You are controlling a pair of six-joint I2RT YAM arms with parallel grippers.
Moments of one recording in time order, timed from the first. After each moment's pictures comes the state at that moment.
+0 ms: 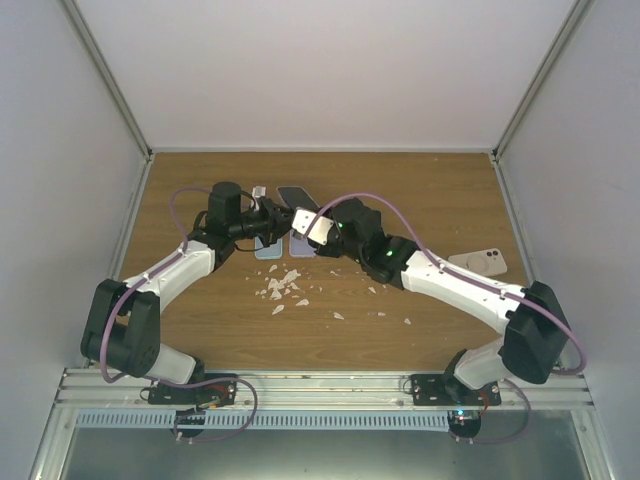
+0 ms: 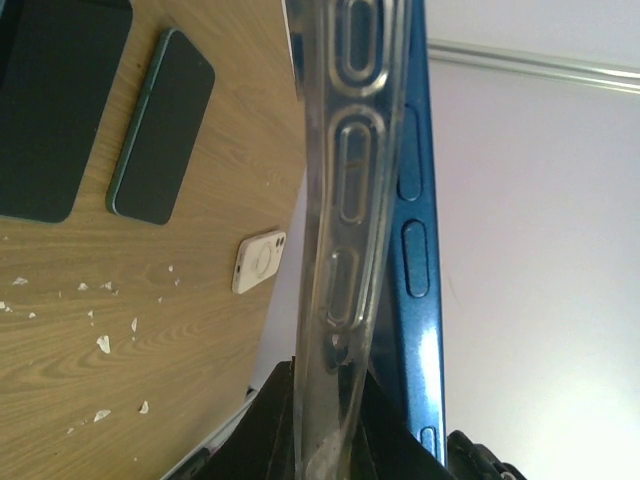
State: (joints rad) left arm -0.31 1.44 0.87 0.17 0.75 -1.41; right arm 0.87 1.44 1.11 -0.10 0.15 -0.72
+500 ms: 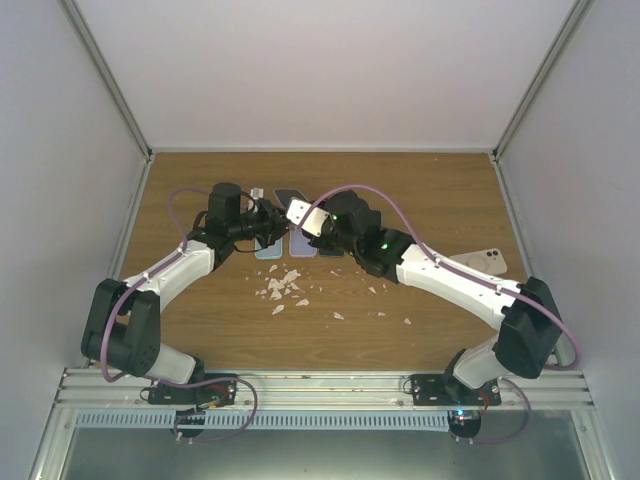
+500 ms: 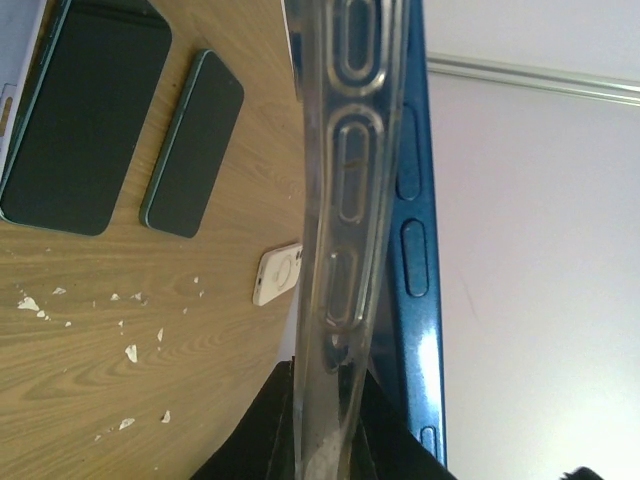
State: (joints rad) left arm -0.30 1.45 0.88 0.13 0.71 -1.37; right arm 0.88 1.50 1.19 -0.11 0.18 -0.70
